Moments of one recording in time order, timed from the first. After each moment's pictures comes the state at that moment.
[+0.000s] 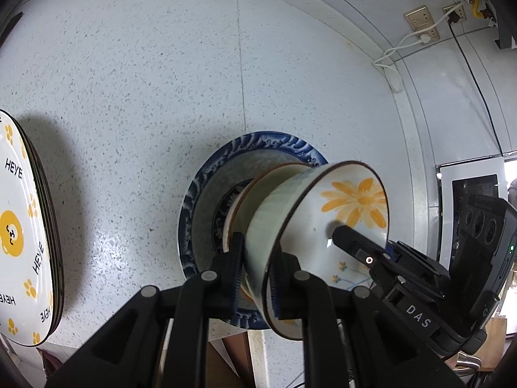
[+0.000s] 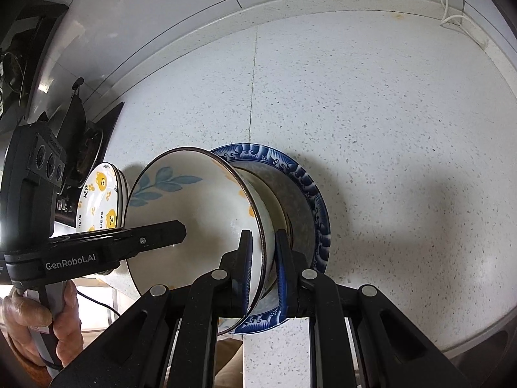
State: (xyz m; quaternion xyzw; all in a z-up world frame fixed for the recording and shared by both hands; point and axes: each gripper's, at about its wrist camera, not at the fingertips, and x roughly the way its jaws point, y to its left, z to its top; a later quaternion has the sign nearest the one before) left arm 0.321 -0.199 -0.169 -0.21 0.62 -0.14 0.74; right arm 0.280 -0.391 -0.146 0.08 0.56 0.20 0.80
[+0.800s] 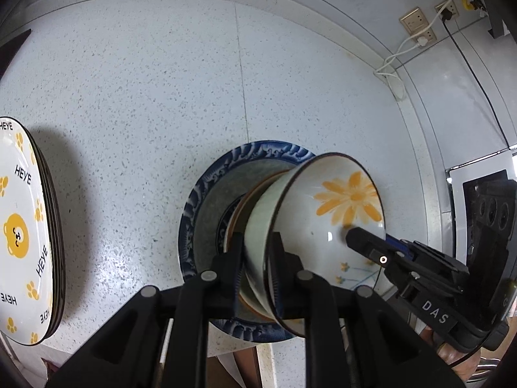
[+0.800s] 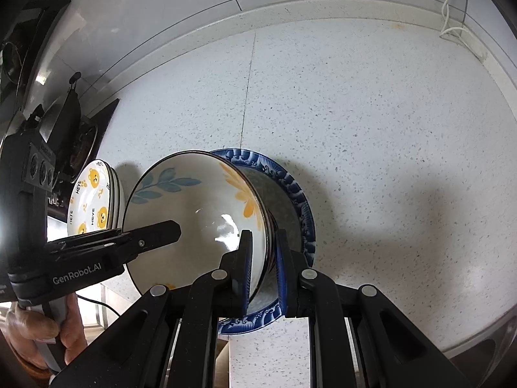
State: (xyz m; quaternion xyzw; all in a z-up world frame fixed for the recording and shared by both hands) left arm 0.307 -0.205 -0.169 -0.18 0.58 -0.12 0.78; right arm 0.278 -0.390 -0.145 0.06 0.56 0.19 0.81
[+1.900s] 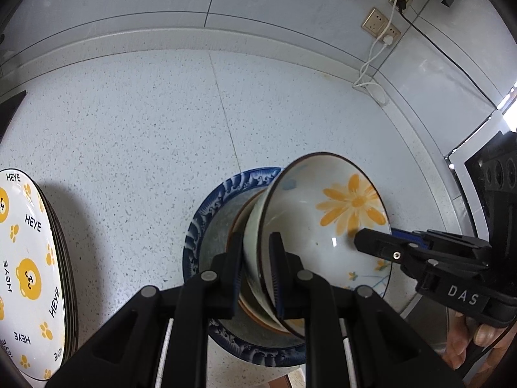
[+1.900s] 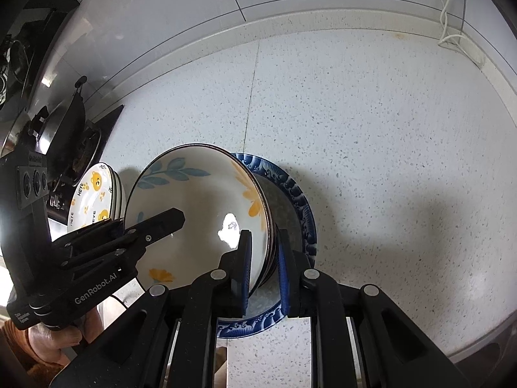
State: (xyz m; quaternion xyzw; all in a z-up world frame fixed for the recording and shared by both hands) left arm 0.285 -0.221 -0.165 -0.10 0.48 -0.13 0.86; right arm 0.268 -0.391 -0.143 0.06 0.52 0.19 0.83
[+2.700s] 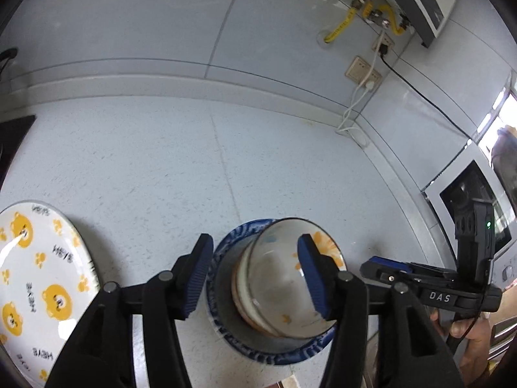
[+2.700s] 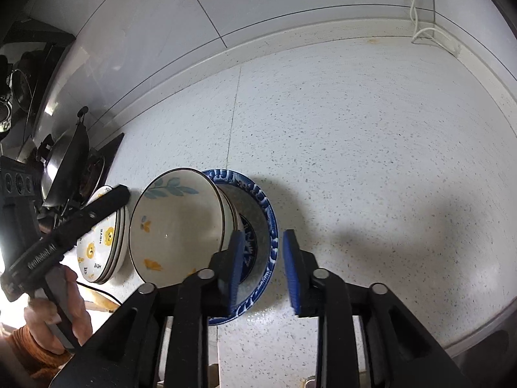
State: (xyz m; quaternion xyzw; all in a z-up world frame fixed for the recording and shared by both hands) left arm 0.273 -0.175 -0.119 -0.15 0.41 -0.15 0.89; right arm 0.247 -0.438 -0.135 0.12 0.49 0.18 0.84
